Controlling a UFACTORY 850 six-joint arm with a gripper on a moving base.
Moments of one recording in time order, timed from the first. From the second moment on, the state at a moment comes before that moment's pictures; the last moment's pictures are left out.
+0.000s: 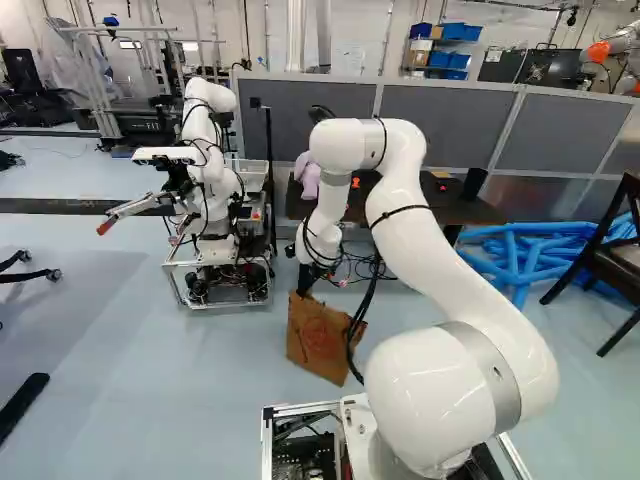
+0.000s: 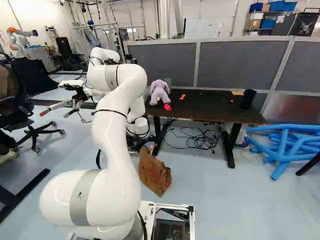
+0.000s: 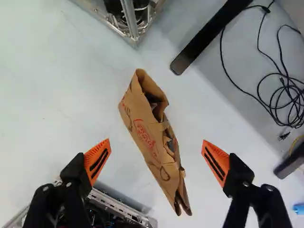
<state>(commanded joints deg) 7.0 -61.9 -66.4 -13.4 8.6 -17.5</state>
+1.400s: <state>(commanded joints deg) 7.0 -76.9 -78.5 -13.4 4.0 -33.8</state>
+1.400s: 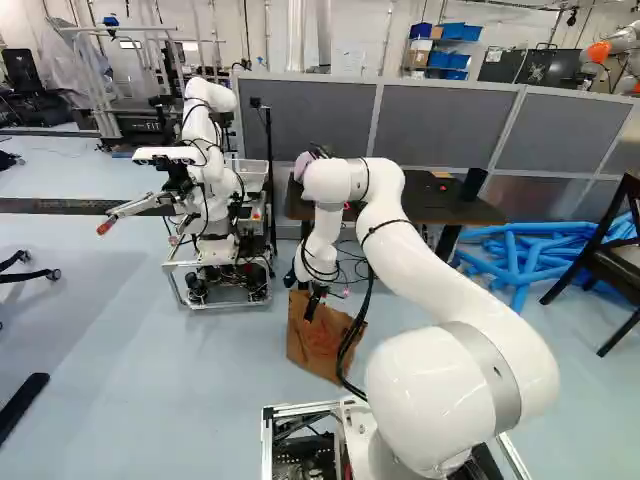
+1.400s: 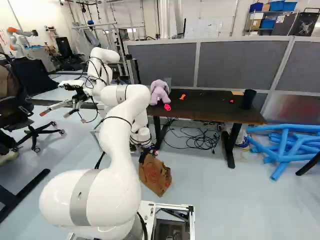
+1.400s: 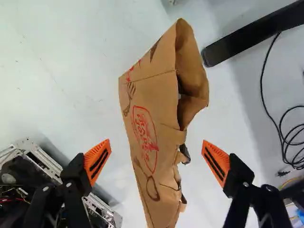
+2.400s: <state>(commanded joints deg) 6.6 -87.3 -87.9 -13.4 3.6 -33.8</state>
